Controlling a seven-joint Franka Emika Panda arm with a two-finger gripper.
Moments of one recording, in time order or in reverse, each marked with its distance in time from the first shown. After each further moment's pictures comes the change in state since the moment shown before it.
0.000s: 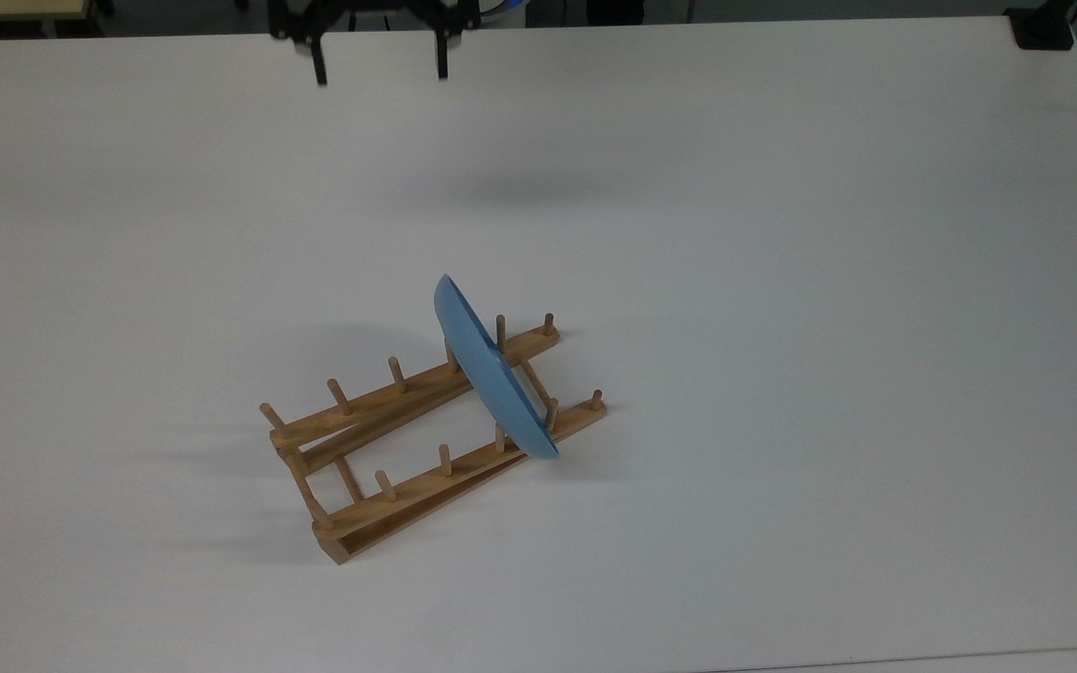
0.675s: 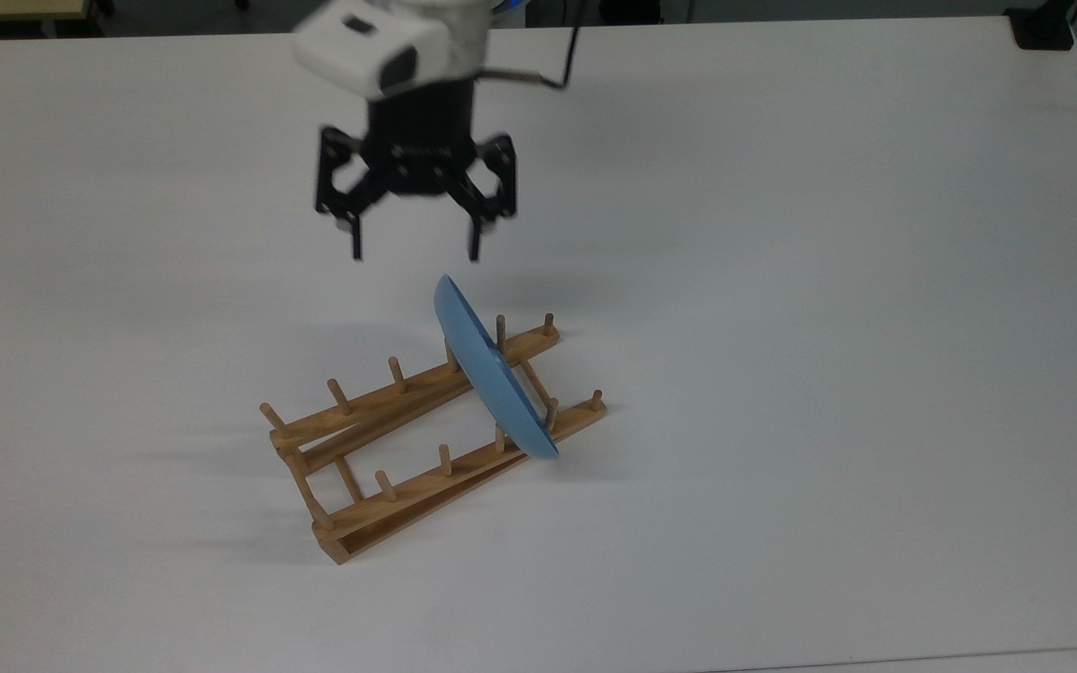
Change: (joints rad) arm 0.071 0.213 0.006 -0.004 -0.182 0.398 0.212
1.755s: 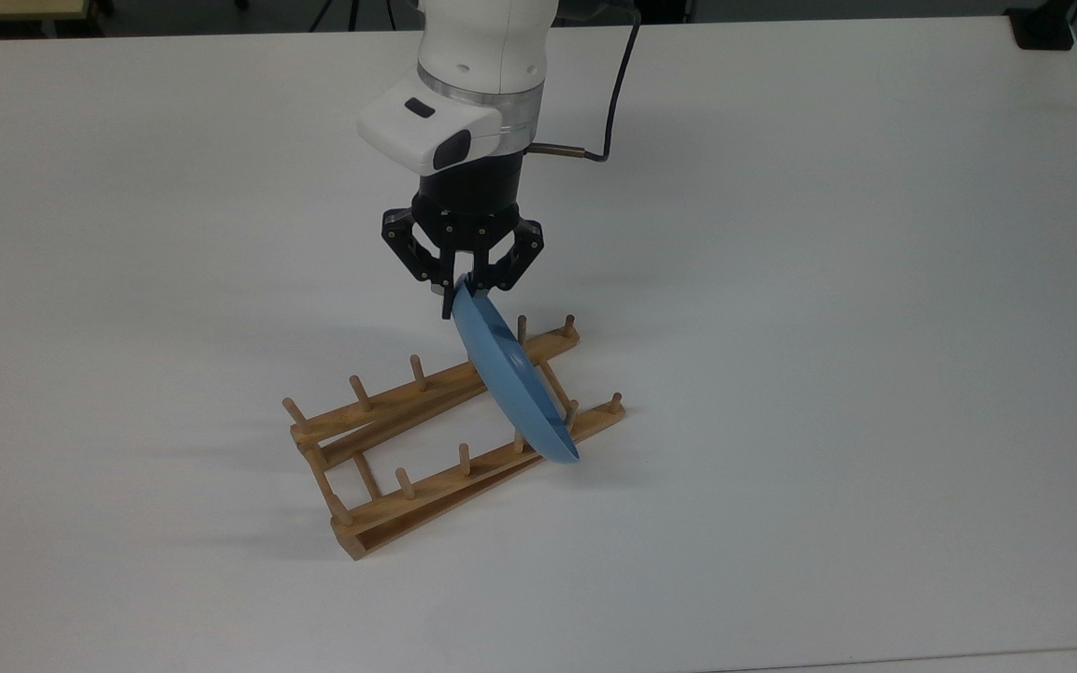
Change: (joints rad) arm 0.046 0.086 0.000 0.008 -0.075 0.047 0.174
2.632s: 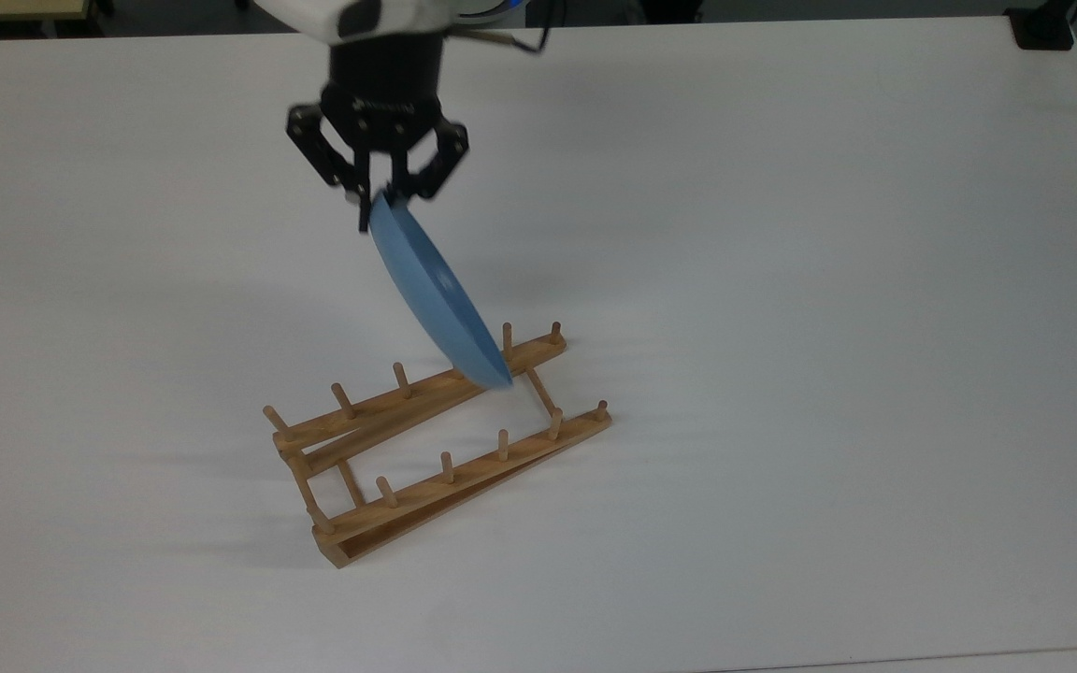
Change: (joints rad) arm -0.087 -0.158 -0.001 0.014 0.075 -0.187 -0.223
